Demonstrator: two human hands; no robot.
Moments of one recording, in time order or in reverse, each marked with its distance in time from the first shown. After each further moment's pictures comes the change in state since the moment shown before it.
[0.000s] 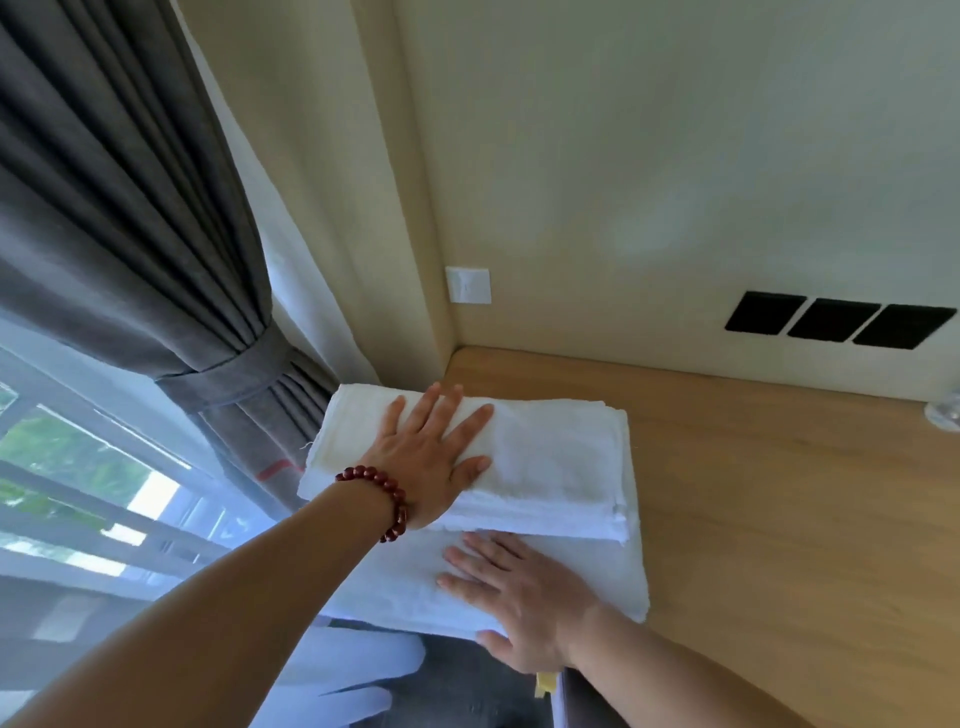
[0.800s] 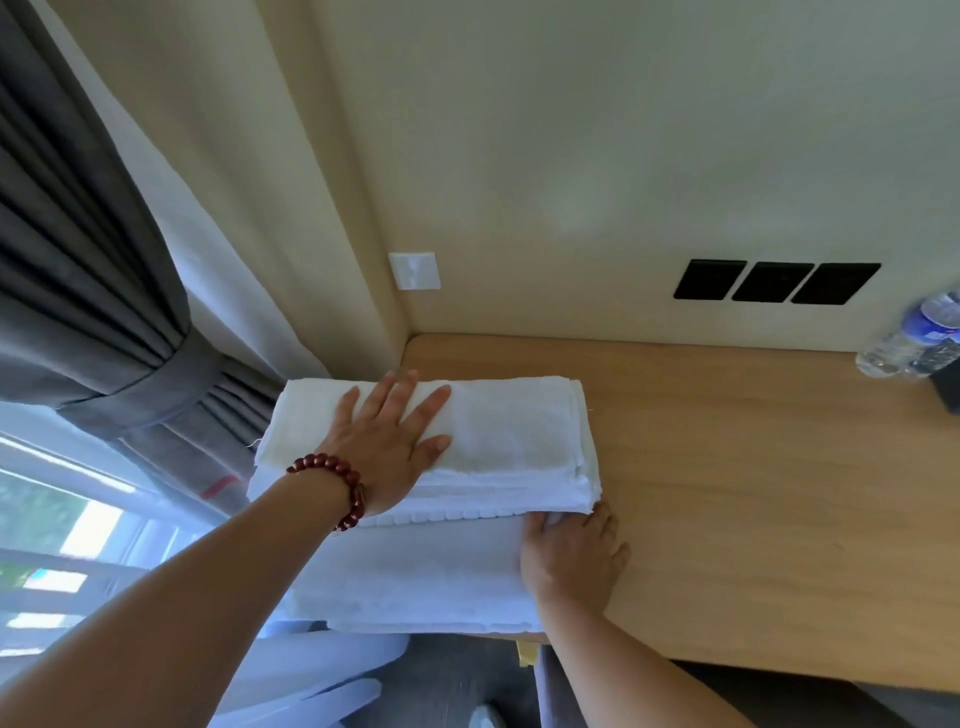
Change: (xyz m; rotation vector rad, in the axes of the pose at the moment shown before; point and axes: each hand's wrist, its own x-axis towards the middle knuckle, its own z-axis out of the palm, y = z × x) left_hand 0.024 -0.005 -0.005 -0.040 -0.064 0.002; right_hand -0.004 0.014 0.005 0.351 0.315 1.556
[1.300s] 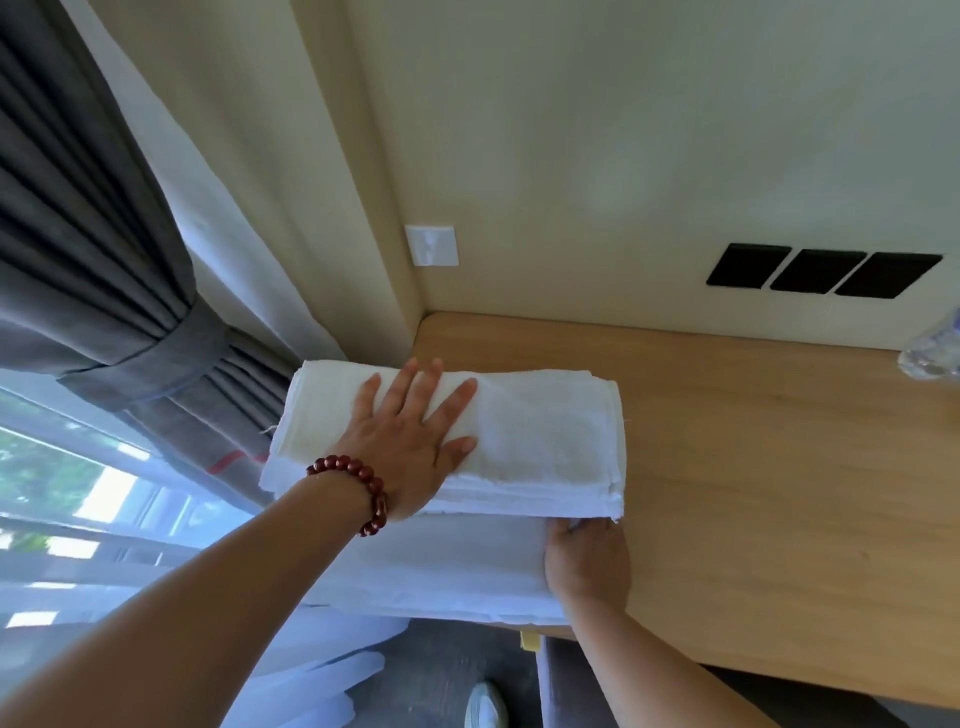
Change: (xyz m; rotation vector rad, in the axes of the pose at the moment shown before) left_hand -0.004 0.012 0.013 0.076 0.063 0.018; right_hand 0.022 0.026 0.028 0.189 -0.044 -0.049
